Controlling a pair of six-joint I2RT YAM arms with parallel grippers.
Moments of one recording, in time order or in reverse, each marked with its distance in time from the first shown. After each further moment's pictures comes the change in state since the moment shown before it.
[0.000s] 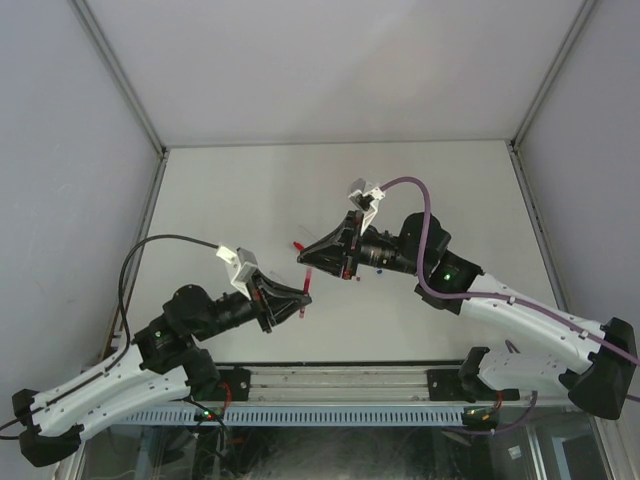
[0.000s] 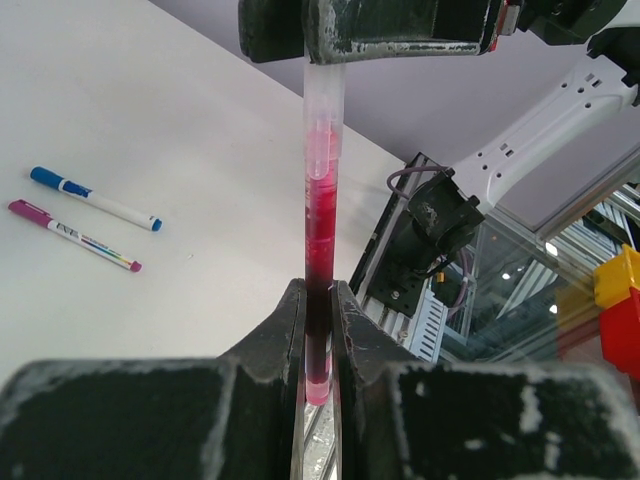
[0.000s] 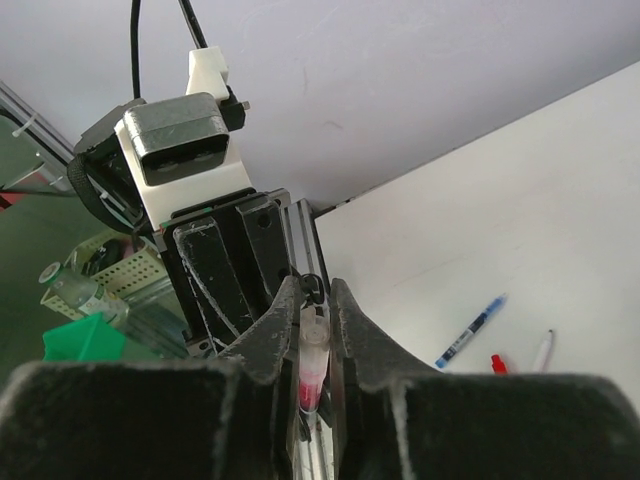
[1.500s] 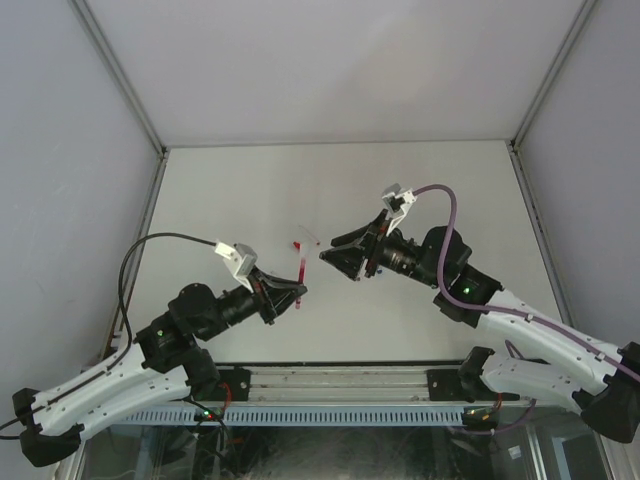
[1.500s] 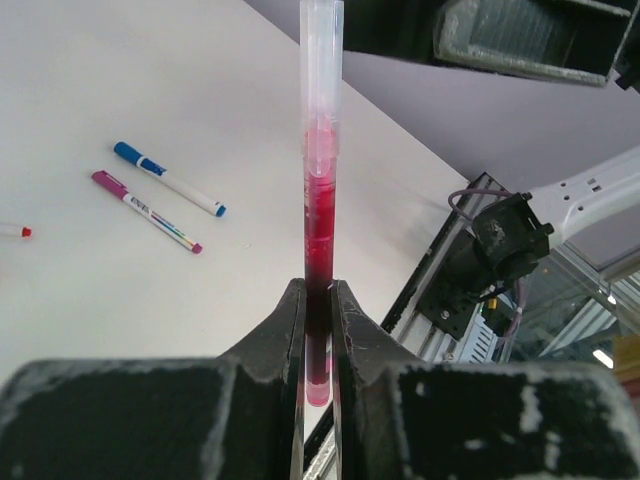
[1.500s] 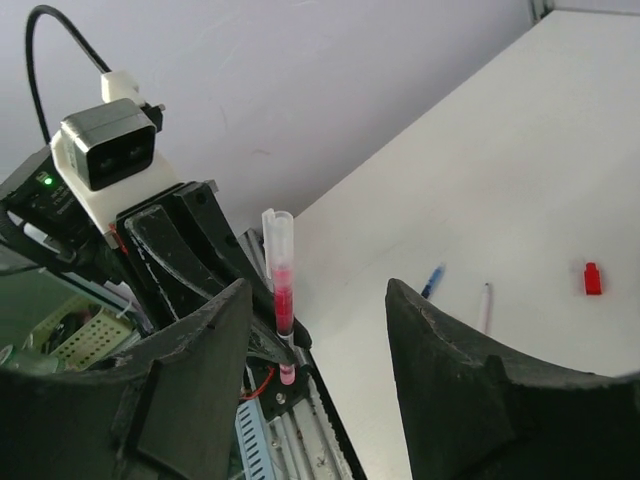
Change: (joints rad) left arm 0.001 0.009 -0.003 -0.044 -0.165 -0.009; right arm -0.055 -0.153 -0.159 -0.025 0.212 0.083
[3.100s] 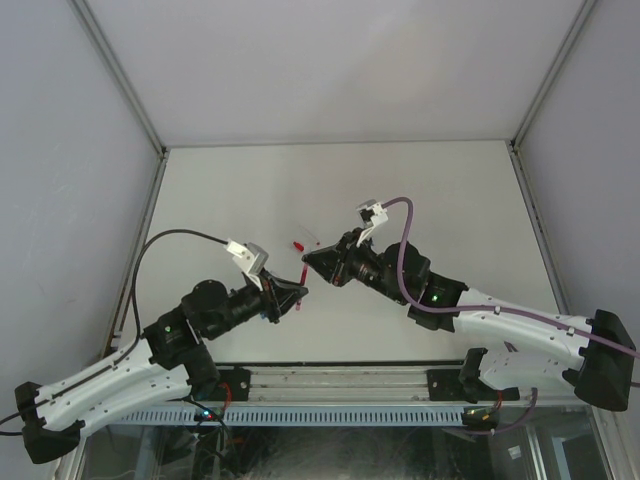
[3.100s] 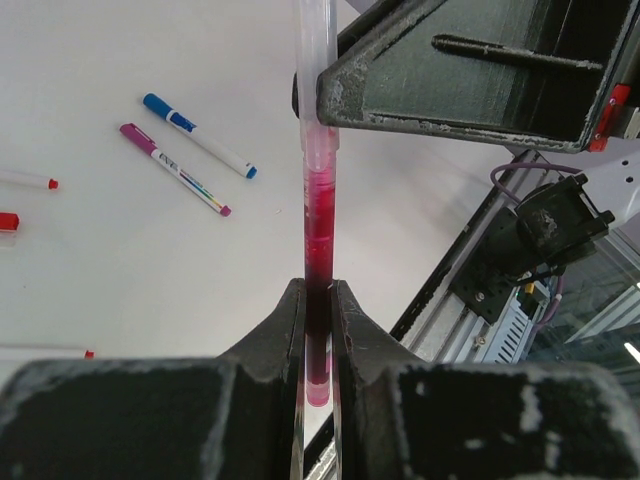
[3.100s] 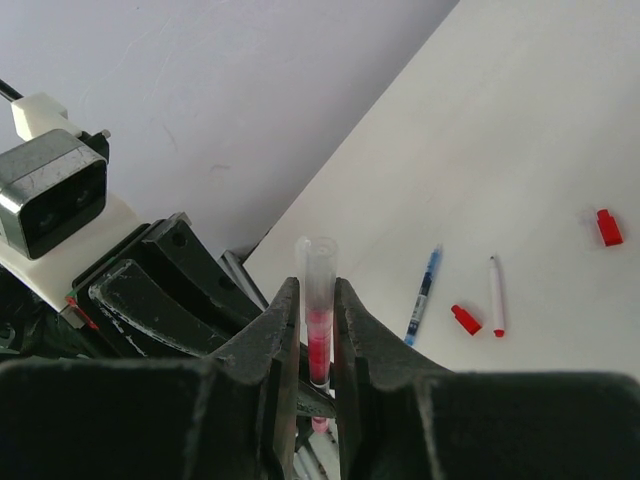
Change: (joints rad) left arm 0.001 0.054 0.000 -0.050 -0.037 -0.001; right arm 0.192 0.152 -0.003 0.065 0.318 0.101
